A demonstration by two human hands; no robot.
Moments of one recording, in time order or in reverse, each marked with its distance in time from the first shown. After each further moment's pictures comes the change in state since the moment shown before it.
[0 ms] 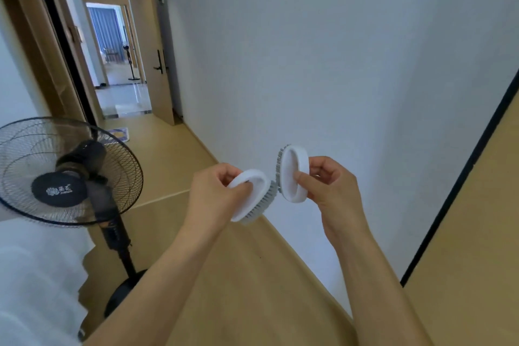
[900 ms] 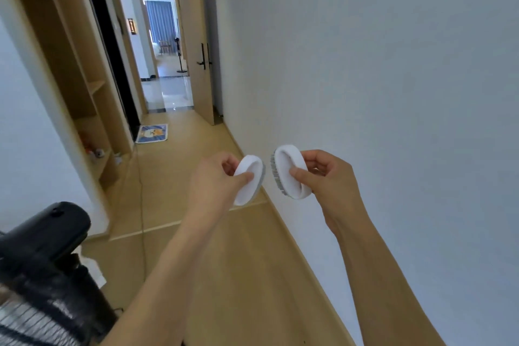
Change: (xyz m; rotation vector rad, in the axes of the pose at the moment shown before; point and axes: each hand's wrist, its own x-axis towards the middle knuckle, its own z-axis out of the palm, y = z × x) left_hand 0.468 -0.194 0.000 0.308 0.178 -0.089; right_hand 0.455 0.194 0.203 -0.022 -0.247 0.006
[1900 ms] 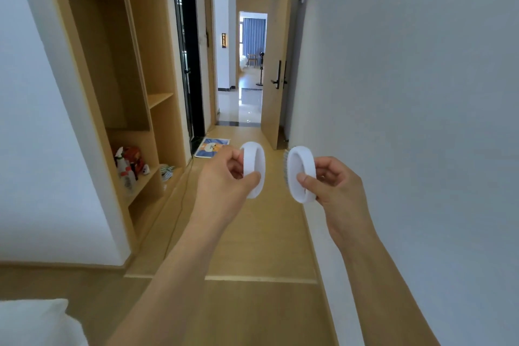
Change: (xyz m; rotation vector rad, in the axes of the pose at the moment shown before) left_hand 0.465 -0.113 0.096 -0.079 0.337 -0.010; right_hand 0.516 0.178 0.140 0.148 -0.273 -0.034
